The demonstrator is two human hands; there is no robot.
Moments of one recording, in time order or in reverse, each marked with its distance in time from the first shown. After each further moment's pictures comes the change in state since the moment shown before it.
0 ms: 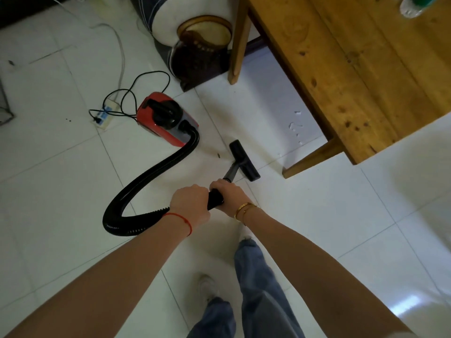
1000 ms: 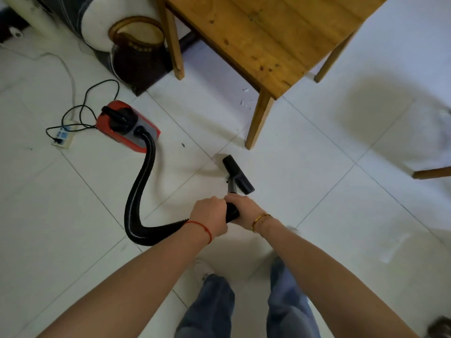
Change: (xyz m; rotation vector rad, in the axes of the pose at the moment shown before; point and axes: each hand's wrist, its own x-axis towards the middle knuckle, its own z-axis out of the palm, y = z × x) left_hand -0.113 0.168 0.084 0.188 -0.054 0.294; right_hand -0.223 0.096 0.059 0.142 0.130 0.132
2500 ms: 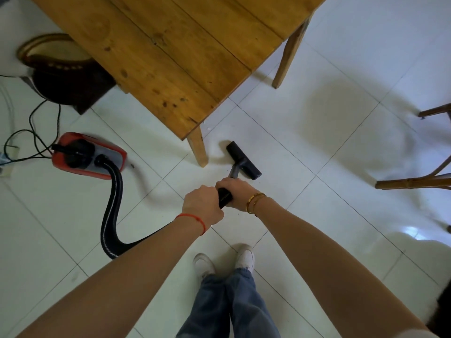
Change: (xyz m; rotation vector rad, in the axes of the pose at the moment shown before) left_hand 0.164 0.185 -0.132 -0.173 0.008 -0.128; right_hand 0.023 0.175 -0.226 -0.146 -0.084 -0.040
